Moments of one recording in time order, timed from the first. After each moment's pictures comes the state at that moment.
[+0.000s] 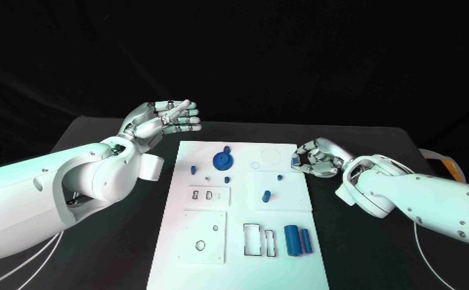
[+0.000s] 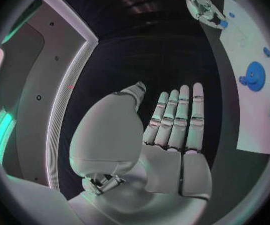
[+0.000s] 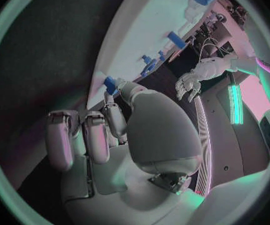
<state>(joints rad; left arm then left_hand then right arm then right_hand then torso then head) 1.24 -0.97 -0.02 1.64 -0.02 -0.30 0.42 1.37 -0.13 0.33 0.28 0.06 0.85 0.22 0.25 0.16 0.99 0.19 0.08 0.07 0.94 0.15 0.27 0.24 0.17 0.87 0.25 0.31 0.09 1.16 -0.90 -0.14 1.38 -1.00 -0.43 0.11 1.32 -0.14 0.44 0.09 0.11 0.90 0.16 0.20 0.44 1.34 0.08 1.34 1.28 1.47 0.01 1.55 1.31 0.03 1.47 0.12 1.50 1.31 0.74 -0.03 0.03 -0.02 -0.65</state>
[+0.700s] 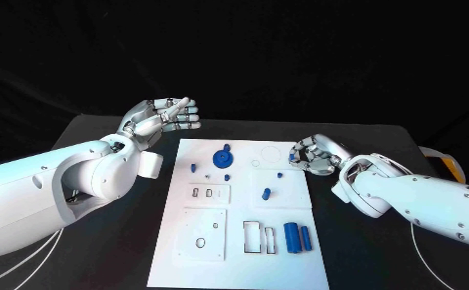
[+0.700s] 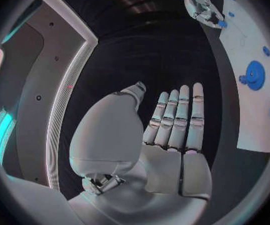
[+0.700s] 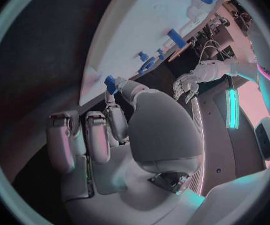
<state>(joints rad) 1.24 -0.97 -0.02 1.64 -0.02 -0.30 0.42 1.37 -0.13 0.33 0.29 0.06 0.85 0.22 0.25 0.16 0.99 0.19 0.08 0.07 0.94 0.15 0.27 0.24 0.17 0.87 0.25 0.31 0.09 1.15 -0.90 -0.14 1.42 -1.05 -0.53 0.10 1.31 -0.12 0.50 0.07 0.15 0.95 0.15 0.24 0.44 1.37 0.05 1.37 1.31 1.46 -0.01 1.55 1.31 0.03 1.47 0.10 1.54 1.31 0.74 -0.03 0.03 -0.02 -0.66</state>
